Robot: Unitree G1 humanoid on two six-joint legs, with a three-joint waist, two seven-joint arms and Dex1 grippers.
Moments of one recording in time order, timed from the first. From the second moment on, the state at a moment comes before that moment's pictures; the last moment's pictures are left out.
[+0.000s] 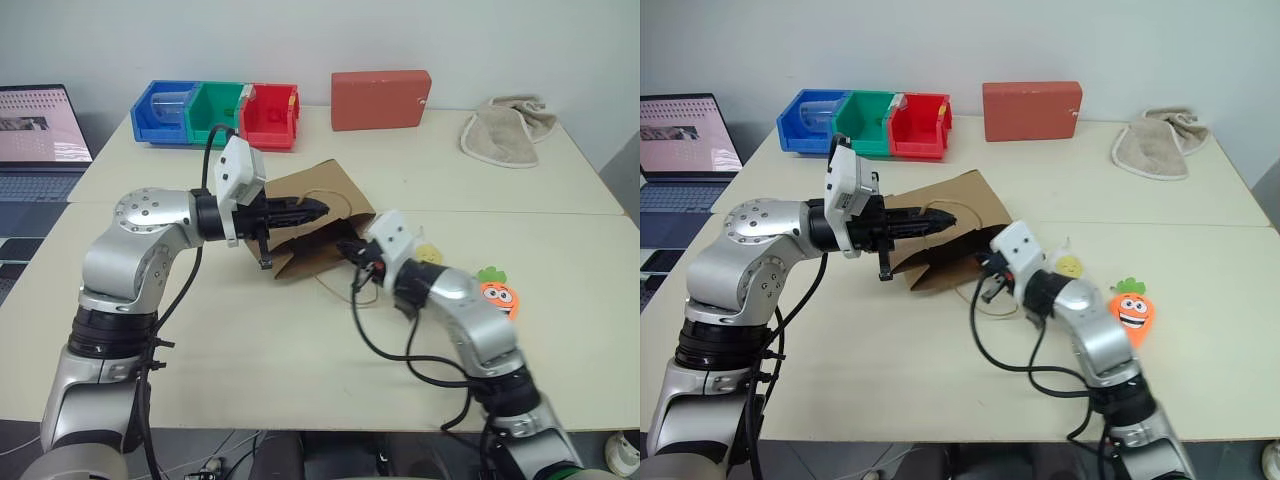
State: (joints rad) left arm -0.66 0.68 -0.02 -0.11 -0.49 0.47 -1.12; right arm -0.45 -0.28 0.18 -0.35 0.17 0.72 0.56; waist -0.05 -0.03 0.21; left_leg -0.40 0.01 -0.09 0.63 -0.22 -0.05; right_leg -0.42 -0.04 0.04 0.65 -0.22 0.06
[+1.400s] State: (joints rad) left arm -0.65 0.69 0.06 -0.15 -0.64 0.57 -1.11; right arm -0.38 -0.87 0.14 -0.24 0.09 0.36 0.99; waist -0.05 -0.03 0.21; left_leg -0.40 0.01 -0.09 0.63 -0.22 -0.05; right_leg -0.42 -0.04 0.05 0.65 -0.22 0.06
